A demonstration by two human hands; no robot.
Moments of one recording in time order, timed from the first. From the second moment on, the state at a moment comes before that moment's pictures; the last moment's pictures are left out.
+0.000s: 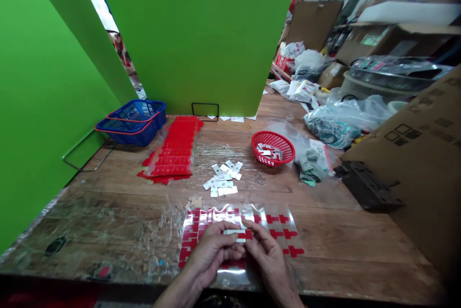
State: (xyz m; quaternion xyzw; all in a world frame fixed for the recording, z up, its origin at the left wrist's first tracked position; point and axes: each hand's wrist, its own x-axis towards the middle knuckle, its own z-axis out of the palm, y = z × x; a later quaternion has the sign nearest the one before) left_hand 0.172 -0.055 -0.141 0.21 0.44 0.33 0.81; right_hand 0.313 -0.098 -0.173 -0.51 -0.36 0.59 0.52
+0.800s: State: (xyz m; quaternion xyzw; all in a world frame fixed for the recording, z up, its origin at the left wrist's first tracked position) left_hand 0.173 -0.046 -0.165 0.26 0.46 0.36 0.77; right_hand 0.342 -0.060 -0.163 -0.52 -0.40 0.61 0.43
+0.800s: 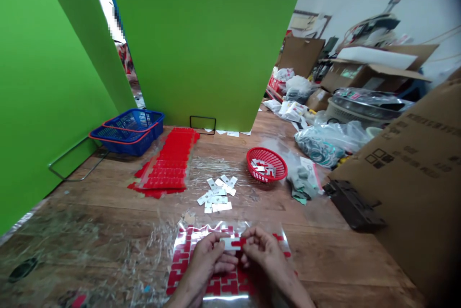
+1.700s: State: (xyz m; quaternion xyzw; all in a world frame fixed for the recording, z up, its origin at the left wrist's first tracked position) left_hand 0.169 -0.047 -0.189 0.29 0.47 0.38 0.74; right_hand 0.316 0.031 -0.175 -0.60 -0.67 0.25 0.36
